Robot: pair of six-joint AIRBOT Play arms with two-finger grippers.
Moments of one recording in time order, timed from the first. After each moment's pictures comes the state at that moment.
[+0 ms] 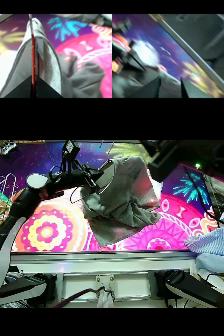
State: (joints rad) left arm -0.32 -1.34 1.25 0.19 -0.72 -0.02; right arm 0.62 -1.04 1.83 -1.61 1.16 1.12
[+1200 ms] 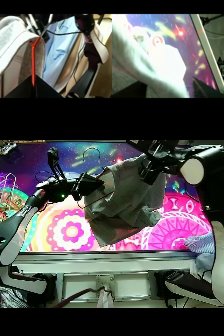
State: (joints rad) left arm -0.20 -1.61 1.25 -0.34 -1.58 0.05; right arm 0.44 -1.24 1.66 -1.68 1.10 0.79
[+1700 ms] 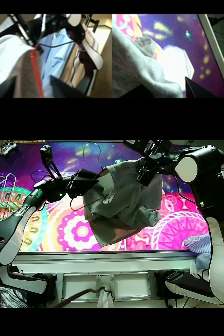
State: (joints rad) left arm -0.18 -1.61 1.25 -0.40 -1.60 0.04; right arm 0.44 -1.26 1.66 -1.61 1.11 0.79
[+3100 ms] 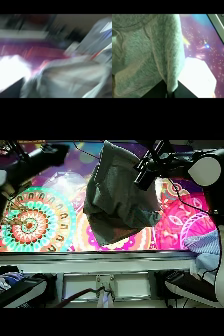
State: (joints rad) left arm -0.13 -1.15 1.25 0.48 -0.61 -0.86; right arm 0.44 -1.19 1.66 -1.44 1.16 0.87
